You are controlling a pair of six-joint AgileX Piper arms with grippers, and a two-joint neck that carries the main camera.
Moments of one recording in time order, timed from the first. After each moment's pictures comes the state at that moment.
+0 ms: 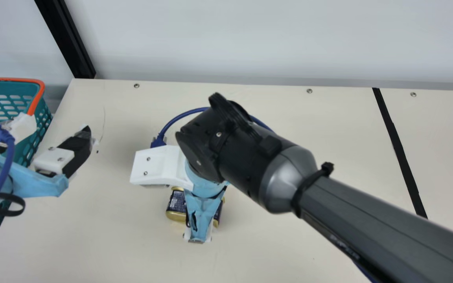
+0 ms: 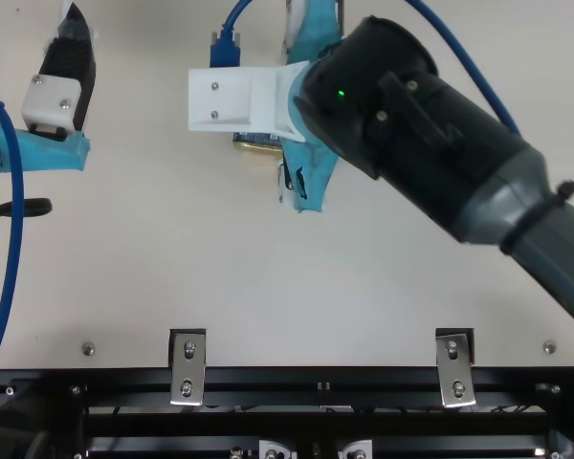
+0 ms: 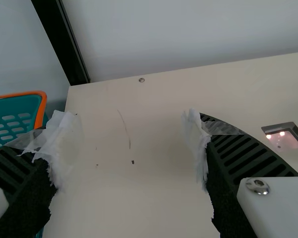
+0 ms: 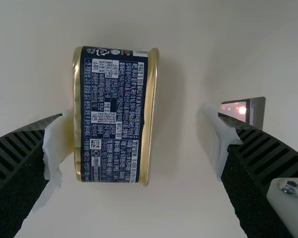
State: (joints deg) left arm -8.1 62.5 -28.7 -24.0 -1.7 25.2; right arm 45.0 113.6 -89.7 -1.6 56.1 -41.1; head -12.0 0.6
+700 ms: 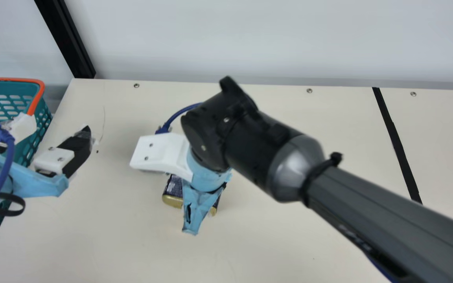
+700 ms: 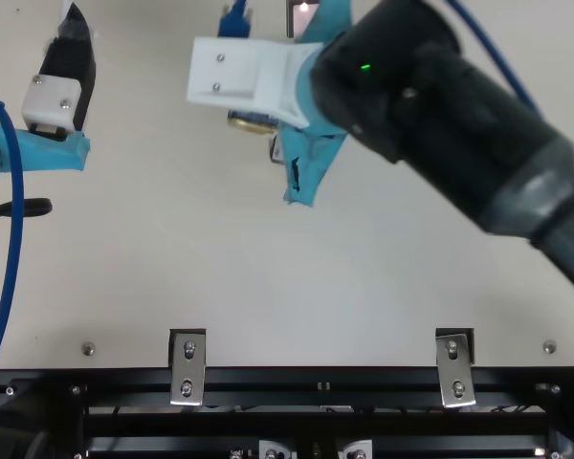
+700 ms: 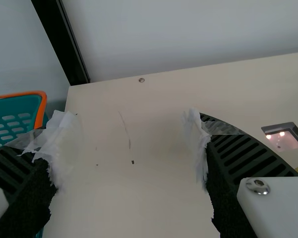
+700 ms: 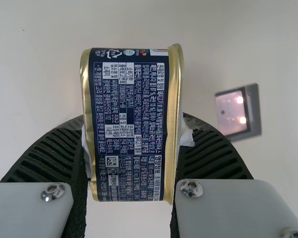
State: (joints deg) left arm -8.1 62.5 -28.7 -24.0 -1.7 25.2; right arm 42.7 110.4 -91.4 2.3 59.0 -35.9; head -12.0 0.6
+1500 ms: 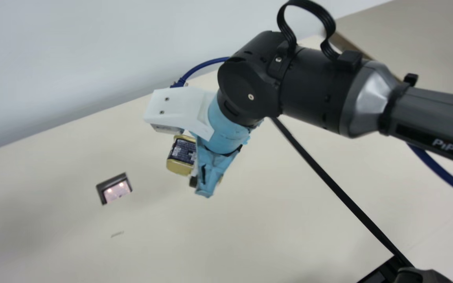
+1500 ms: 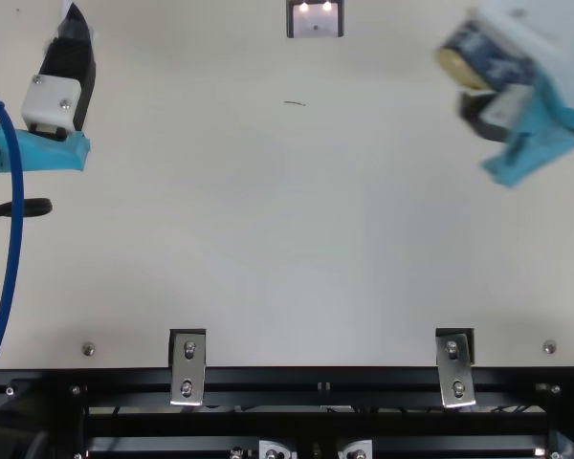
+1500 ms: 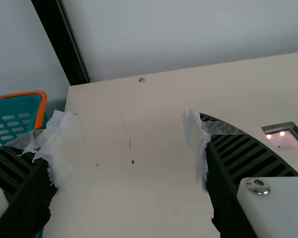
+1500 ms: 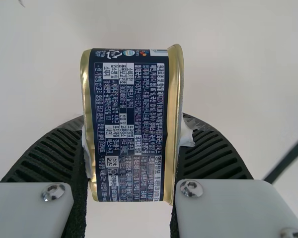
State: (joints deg) left arm -8.1 62.5 -28.7 -24.0 -1.7 25.2; right arm 18.2 84.2 -66.1 -0.5 53.9 -27.2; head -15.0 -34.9
